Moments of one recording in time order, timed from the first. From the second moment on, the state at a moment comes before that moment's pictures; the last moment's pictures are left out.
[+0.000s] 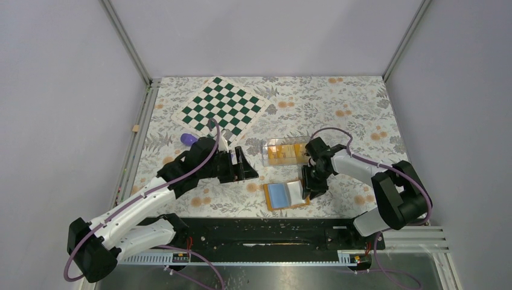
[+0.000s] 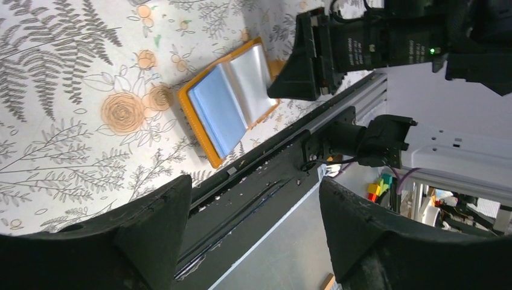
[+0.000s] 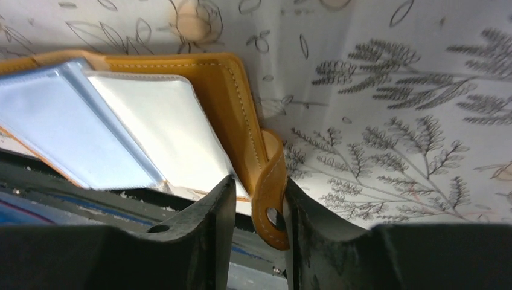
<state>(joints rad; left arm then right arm) -0.72 0.94 0.75 -0.41 0.31 -0.85 0.49 1.49 0.74 -0.71 -0.25 0.47</state>
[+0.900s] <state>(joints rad) -0.51 0.92 0.80 -0.53 0.30 -0.79 0.28 1.33 0.94 -0.86 -0.39 0.48</state>
